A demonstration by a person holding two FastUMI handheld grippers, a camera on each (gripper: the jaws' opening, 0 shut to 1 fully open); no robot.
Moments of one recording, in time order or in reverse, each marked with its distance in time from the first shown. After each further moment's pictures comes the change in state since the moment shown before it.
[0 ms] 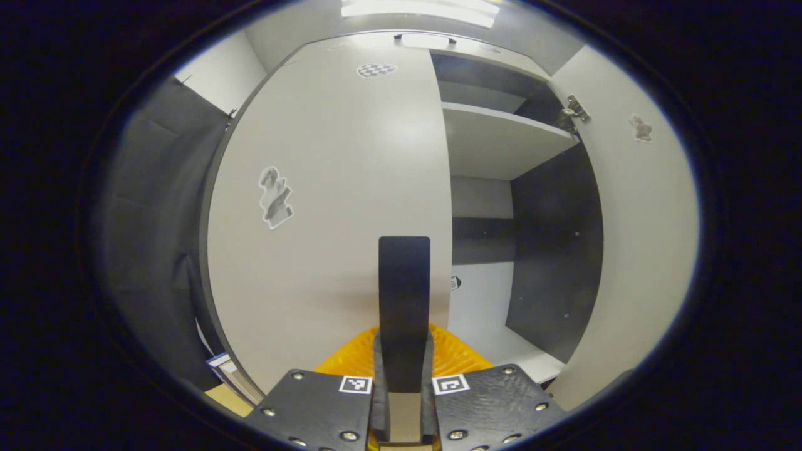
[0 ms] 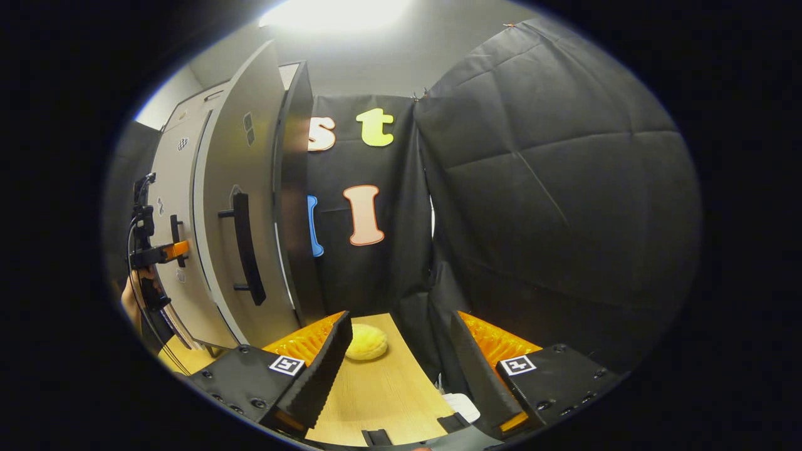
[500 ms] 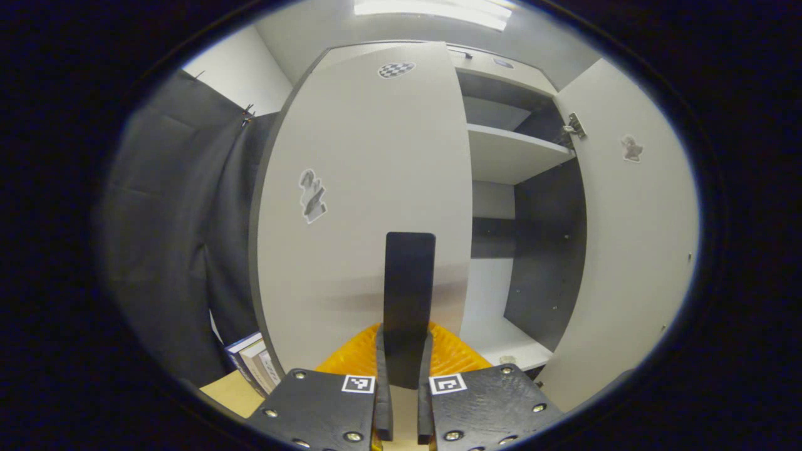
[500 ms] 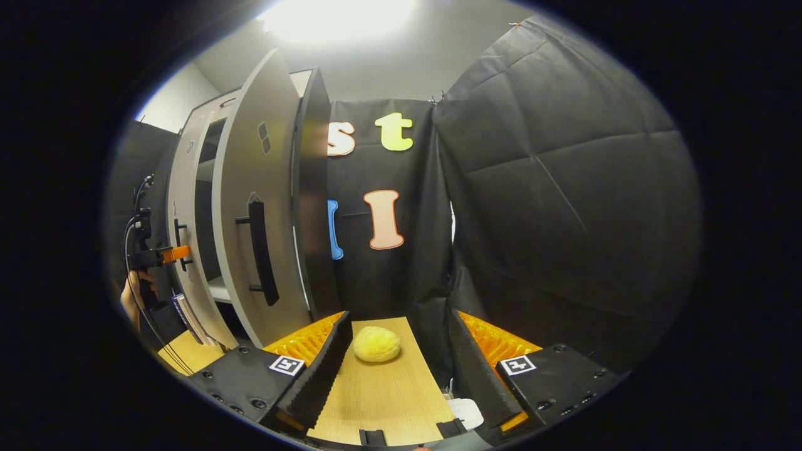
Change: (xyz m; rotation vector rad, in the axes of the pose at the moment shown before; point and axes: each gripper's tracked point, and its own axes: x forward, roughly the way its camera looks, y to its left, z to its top) left arm -0.075 0.027 0.005 -0.028 0.025 0.048; right arm -0.007 -0.005 0.016 -0.024 -0.020 0.126
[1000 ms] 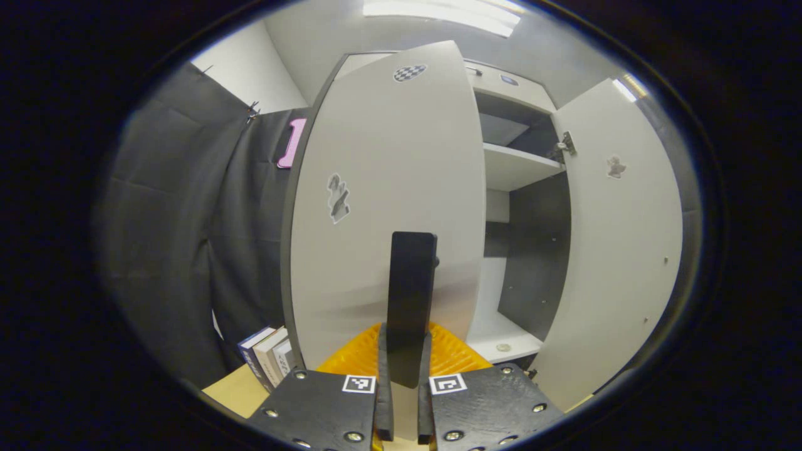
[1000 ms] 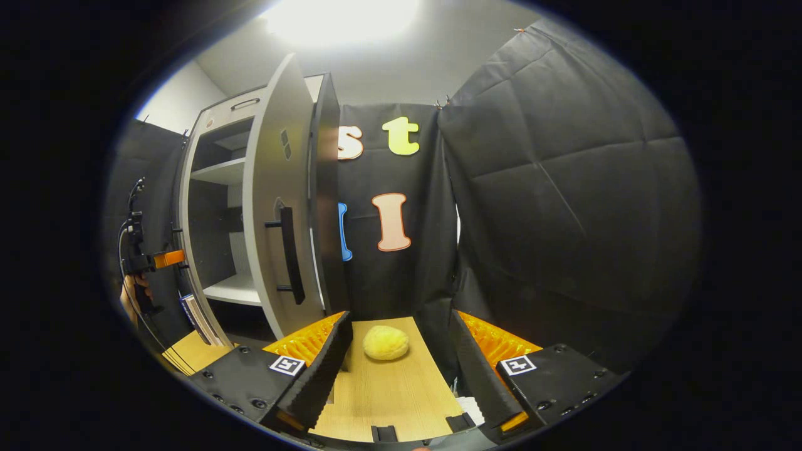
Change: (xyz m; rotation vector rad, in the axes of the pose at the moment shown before) left arm -0.047 0.032 -0.001 -0.038 0.002 -0.063; right arm -0.034 0.032 0.003 -0.002 -0.013 -0.023
